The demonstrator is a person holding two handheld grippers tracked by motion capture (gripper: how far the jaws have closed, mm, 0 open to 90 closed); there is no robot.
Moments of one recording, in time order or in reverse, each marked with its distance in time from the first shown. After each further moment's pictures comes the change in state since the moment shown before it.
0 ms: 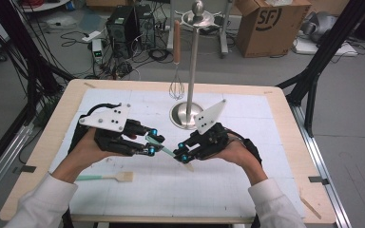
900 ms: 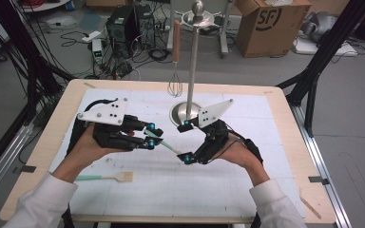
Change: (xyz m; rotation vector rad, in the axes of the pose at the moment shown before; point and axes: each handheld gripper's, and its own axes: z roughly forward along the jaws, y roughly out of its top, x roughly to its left) left arm 0.004 0.002 -0.006 -0.007 0.082 -0.066; right arm 0.001 -0.002 -0.005 -0.064 -0.240 0.085
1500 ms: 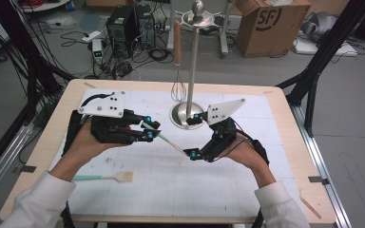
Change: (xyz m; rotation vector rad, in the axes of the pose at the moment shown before) left arm 0.002 0.010 -0.005 0.049 0.108 -0.034; right arm 0.002 -0.001 -0.019 -0.038 -0.104 -0.014
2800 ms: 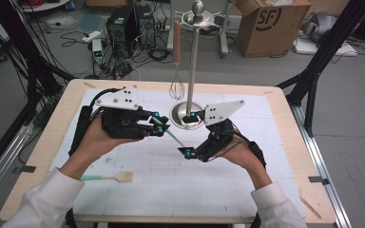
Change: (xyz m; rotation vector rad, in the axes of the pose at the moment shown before) left arm -0.001 0.020 0.020 0.056 0.057 -0.068; right arm 0.007 0.009 0.006 -0.040 -0.042 -0.035
